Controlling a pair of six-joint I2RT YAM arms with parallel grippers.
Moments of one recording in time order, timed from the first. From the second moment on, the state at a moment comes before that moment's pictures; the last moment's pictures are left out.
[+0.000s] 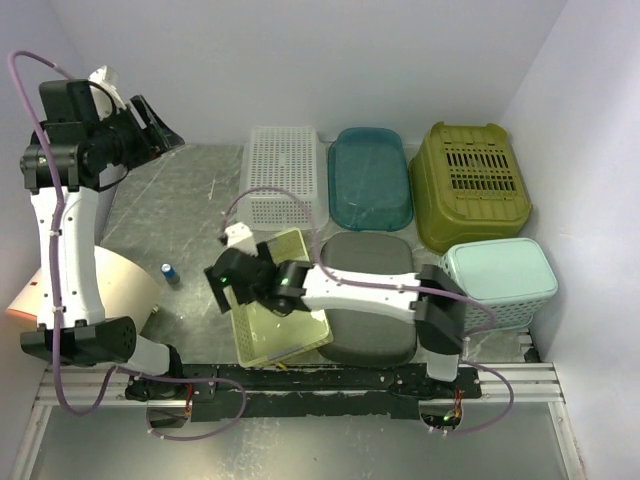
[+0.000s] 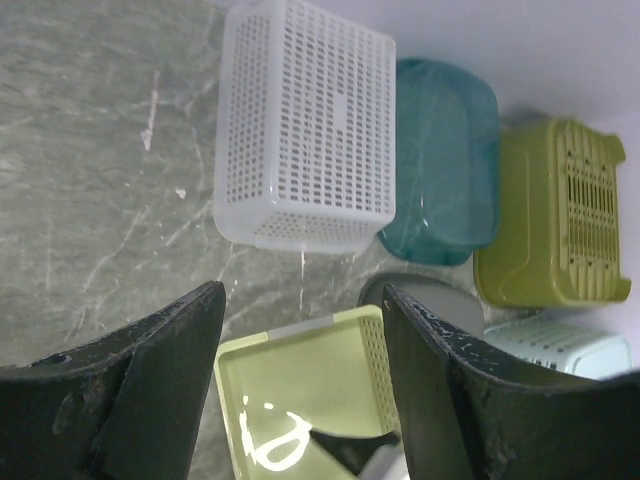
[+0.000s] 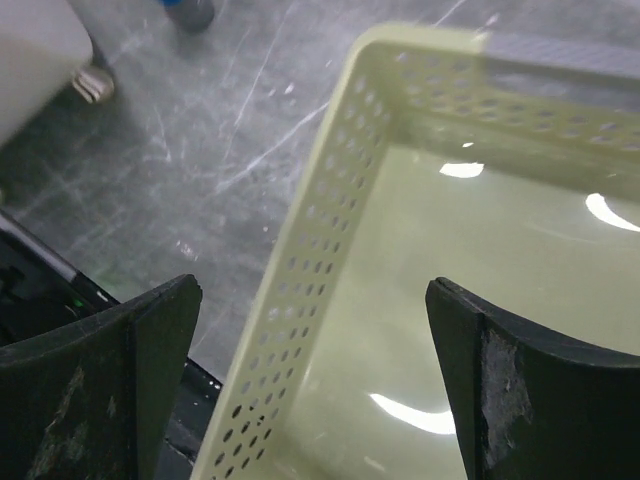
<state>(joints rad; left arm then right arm) 0.08 1.44 1.91 -1.02 0.35 -0.42 1.27 1.79 1.49 -0.43 0.40 0.56</state>
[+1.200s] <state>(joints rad) 0.11 1.36 1.93 -0.87 0.56 -0.56 1.15 1.72 1.60 -0.34 0.05 0.60</state>
